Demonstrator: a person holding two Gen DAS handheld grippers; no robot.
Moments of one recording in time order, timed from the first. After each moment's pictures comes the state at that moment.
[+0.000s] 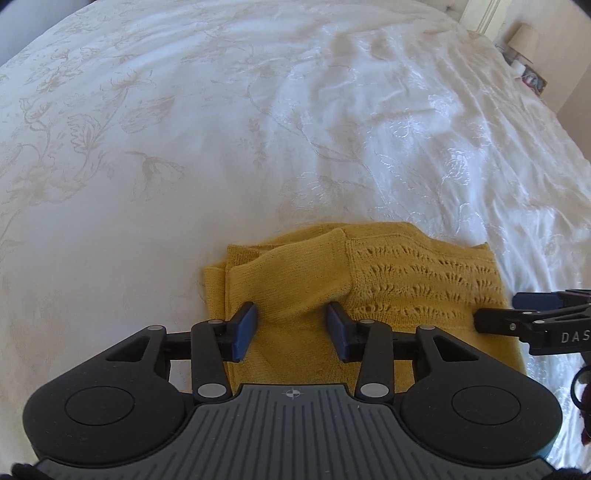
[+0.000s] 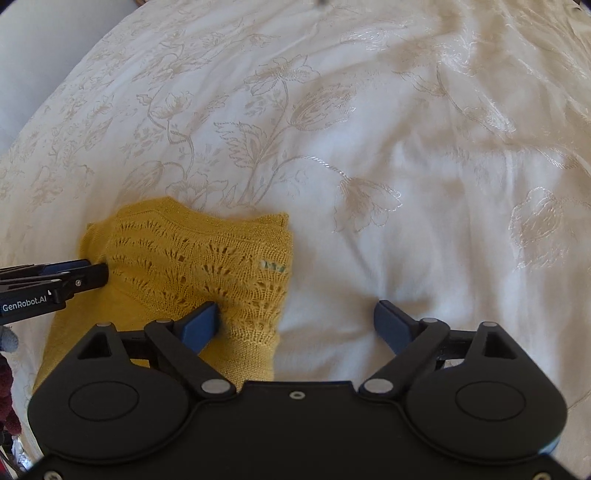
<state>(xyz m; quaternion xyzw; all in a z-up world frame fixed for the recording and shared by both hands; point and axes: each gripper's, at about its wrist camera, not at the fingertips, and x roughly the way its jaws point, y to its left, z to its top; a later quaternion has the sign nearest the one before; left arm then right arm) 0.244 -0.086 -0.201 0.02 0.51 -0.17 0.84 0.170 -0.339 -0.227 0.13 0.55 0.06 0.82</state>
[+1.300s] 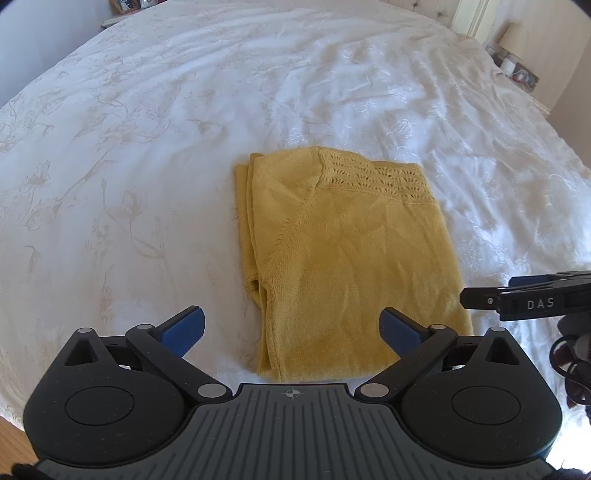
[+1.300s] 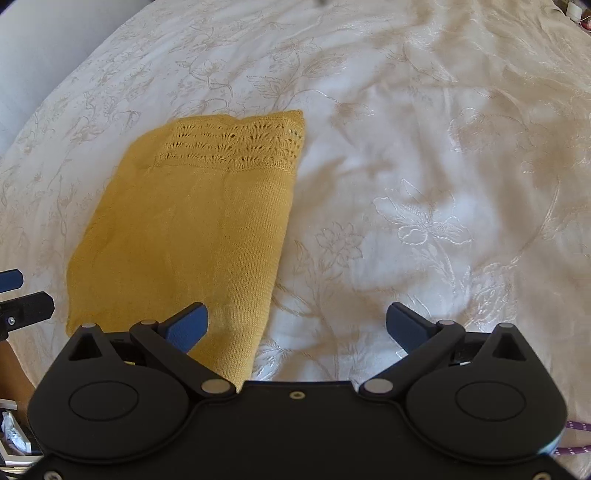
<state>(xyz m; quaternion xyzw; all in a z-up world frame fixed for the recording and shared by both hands) 0.084 -0.061 -0.133 0.03 0.50 -0.14 0.85 0.049 -0.332 -0.189 0.11 0.55 0.05 0.82</state>
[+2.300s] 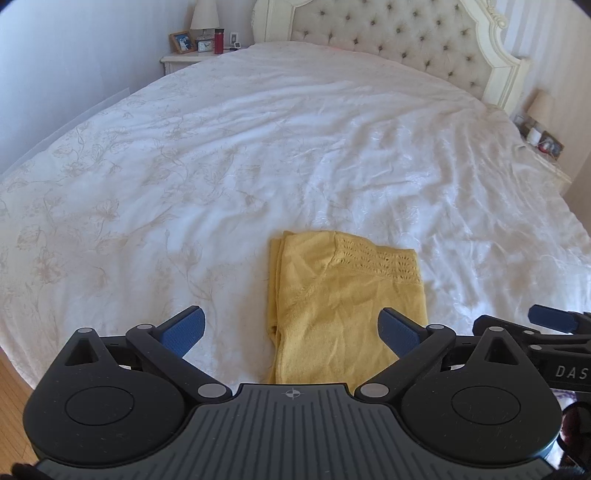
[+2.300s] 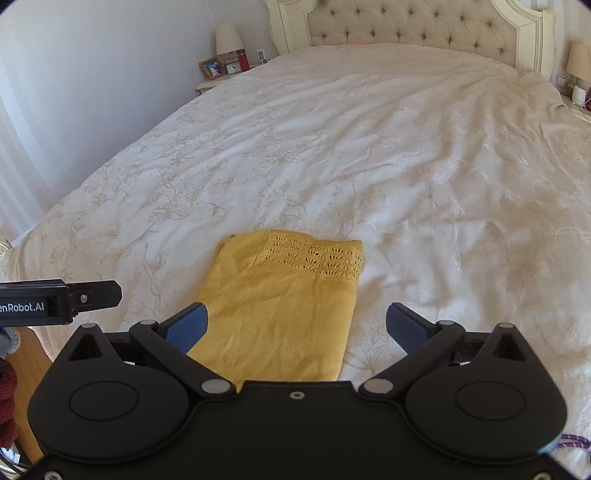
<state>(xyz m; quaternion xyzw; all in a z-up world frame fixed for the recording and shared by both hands) 0.046 -0.061 -0.044 0.00 0.43 -0.06 0.90 0.003 -0.301 -0.068 0.09 0.42 0.08 0.90</state>
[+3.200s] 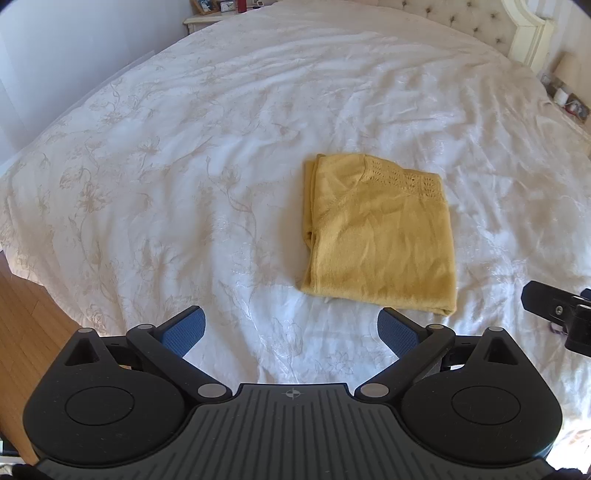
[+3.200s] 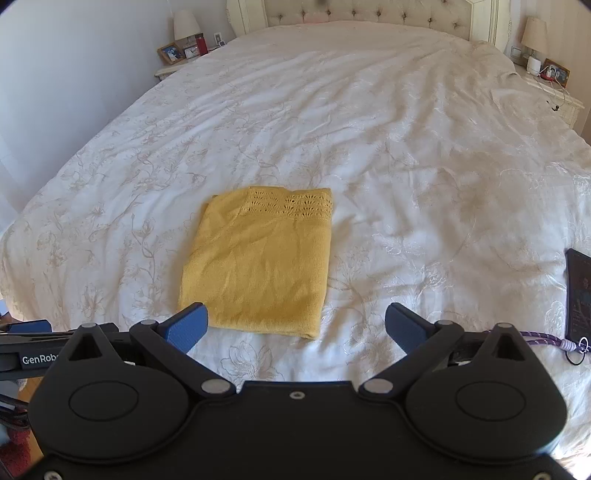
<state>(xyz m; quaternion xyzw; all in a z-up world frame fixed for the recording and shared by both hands) -0.014 -0.048 -0.054 0.02 0.50 -0.02 0.87 -0.065 -0.286 -0.050 0.10 0.46 0.01 0.88</state>
